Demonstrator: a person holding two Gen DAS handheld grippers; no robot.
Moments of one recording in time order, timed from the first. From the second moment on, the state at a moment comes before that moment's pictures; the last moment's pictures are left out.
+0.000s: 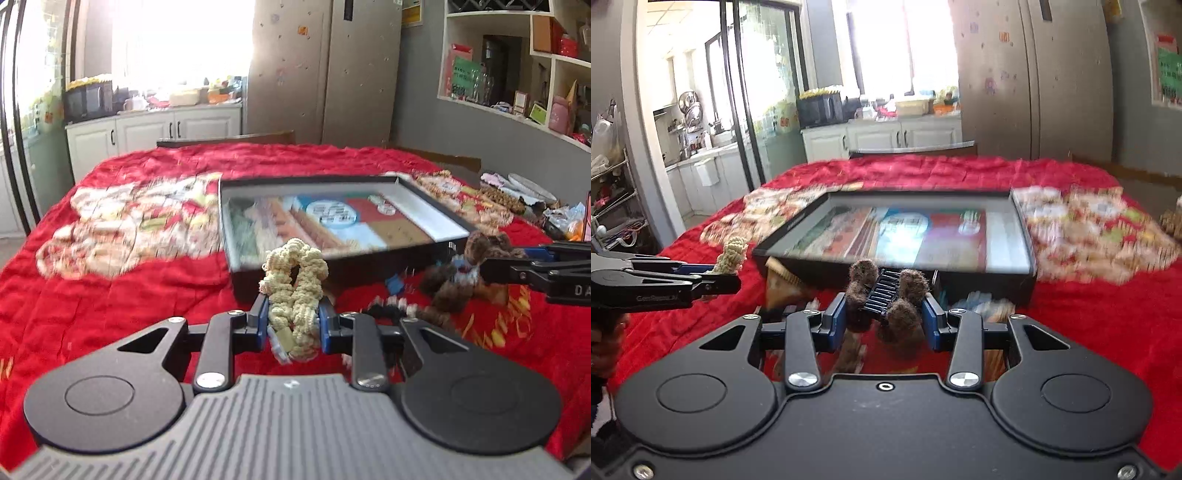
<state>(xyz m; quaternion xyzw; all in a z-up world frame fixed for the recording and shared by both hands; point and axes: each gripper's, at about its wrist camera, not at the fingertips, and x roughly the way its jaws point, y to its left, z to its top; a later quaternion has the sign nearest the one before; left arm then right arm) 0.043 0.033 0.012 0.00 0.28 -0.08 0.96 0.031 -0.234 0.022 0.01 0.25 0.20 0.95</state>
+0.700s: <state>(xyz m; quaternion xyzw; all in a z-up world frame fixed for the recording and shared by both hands) 0.191 0.007 0.012 -0.01 0.29 -0.04 0.96 0.178 -0.220 0.019 0.00 0.25 0.14 0.96</state>
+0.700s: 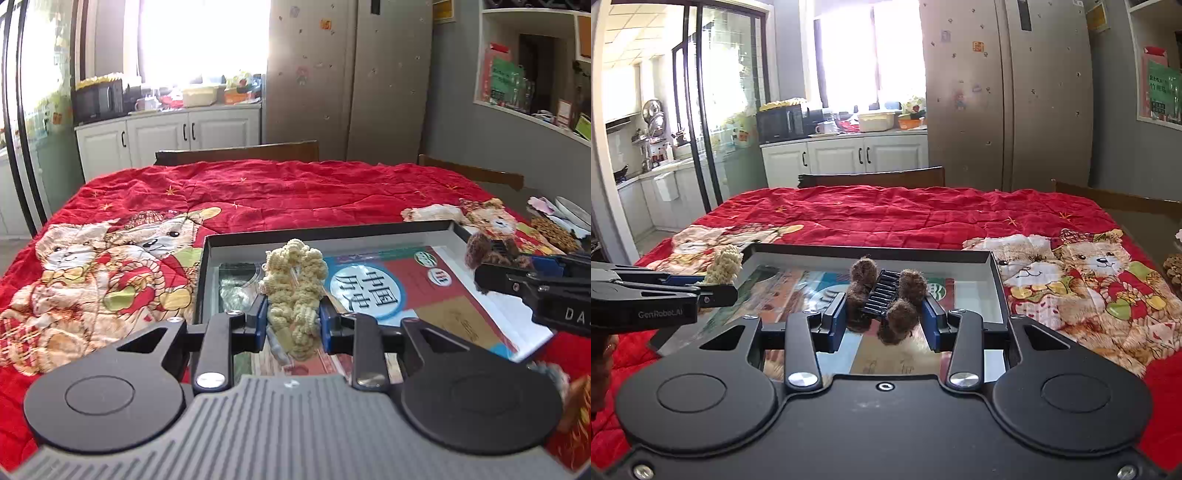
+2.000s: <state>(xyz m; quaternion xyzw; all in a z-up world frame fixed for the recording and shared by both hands) 0.261 0.005 -0.014 0.00 0.38 -0.02 0.93 0.280 -0.195 -0.021 -0.01 0.36 0.11 0.93</state>
